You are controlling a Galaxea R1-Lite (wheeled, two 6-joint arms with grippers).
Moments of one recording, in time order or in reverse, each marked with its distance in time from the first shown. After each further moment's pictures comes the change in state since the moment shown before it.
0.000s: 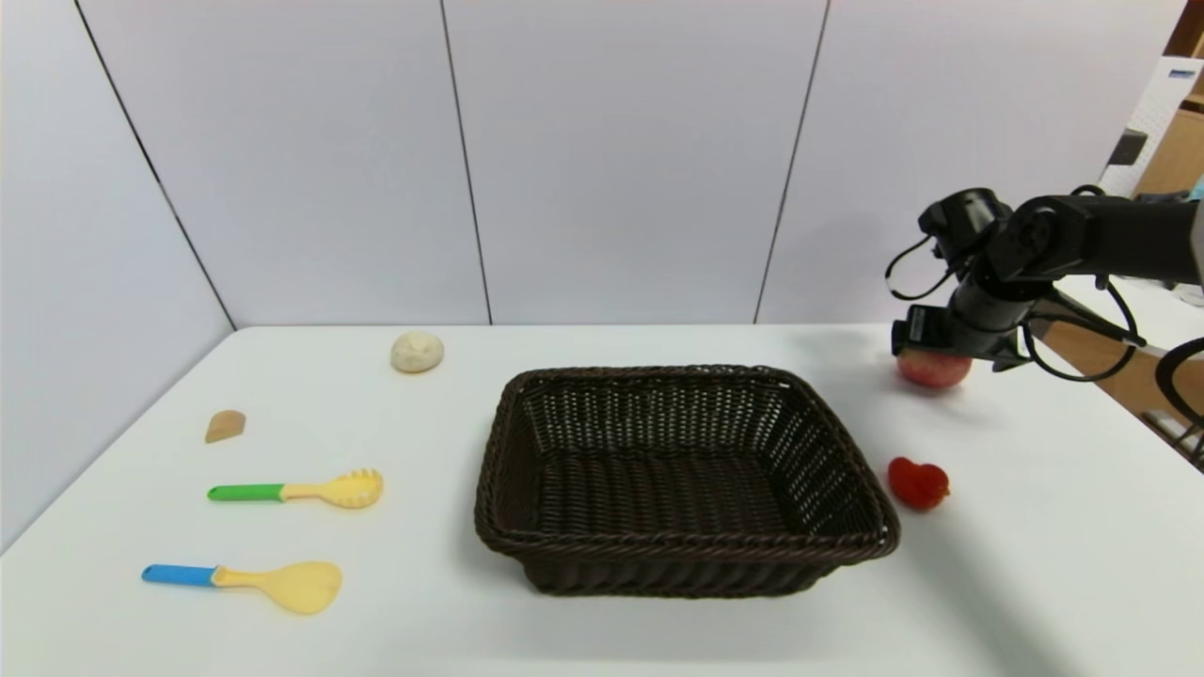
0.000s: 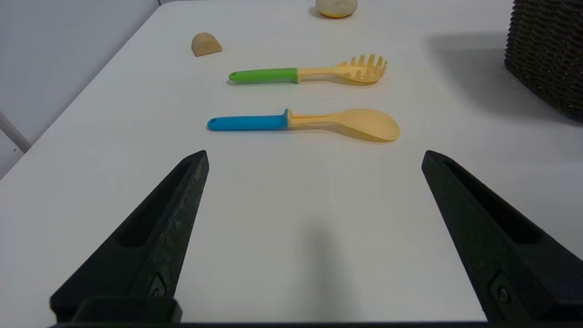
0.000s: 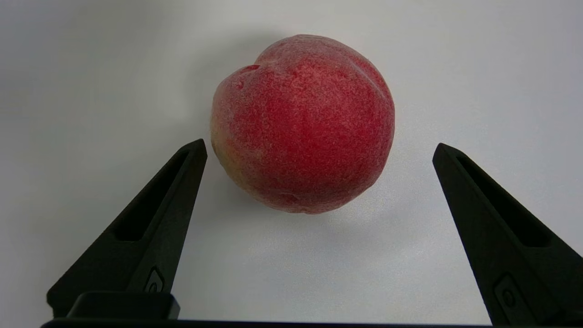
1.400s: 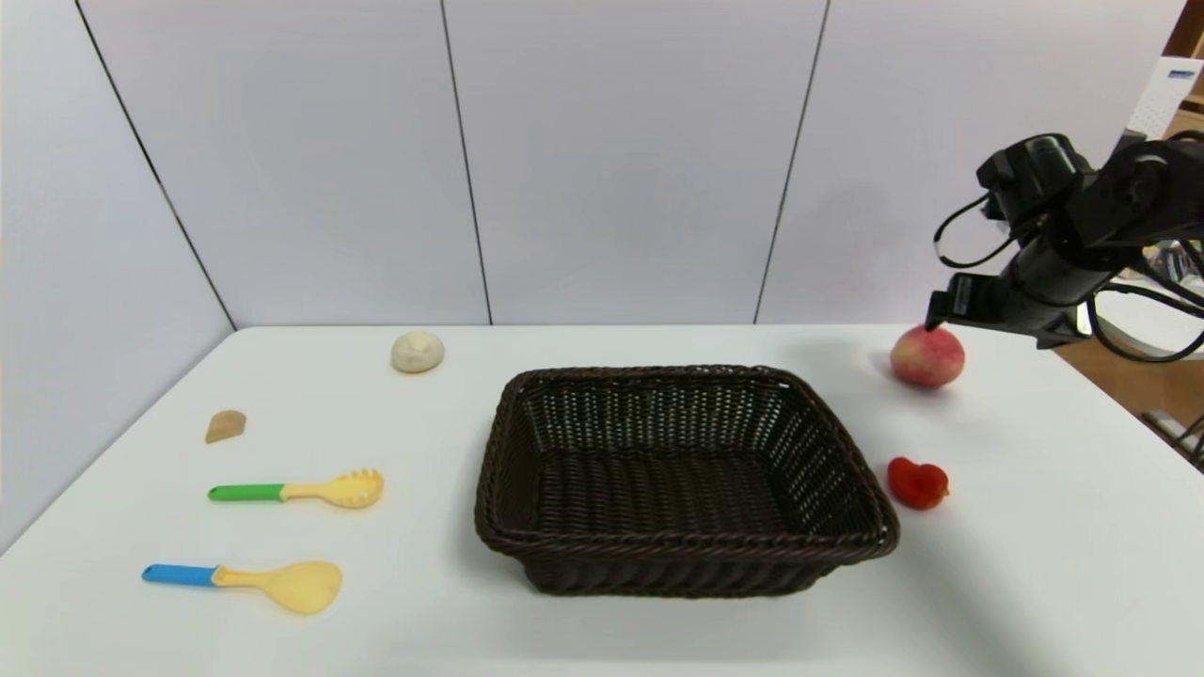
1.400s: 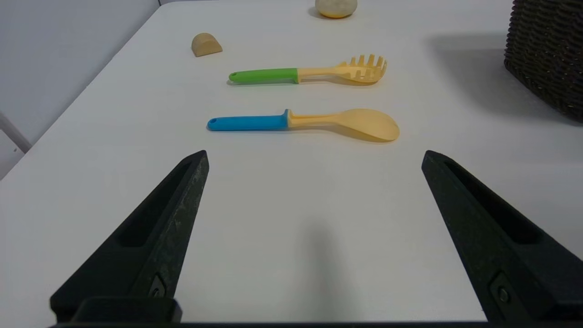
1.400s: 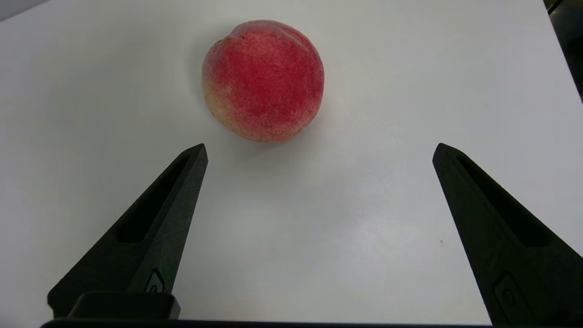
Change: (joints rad) left arm 0.000 0.000 0.000 0.000 0.000 0.000; right arm 0.000 -0.203 0.124 0.001 0.014 -0.004
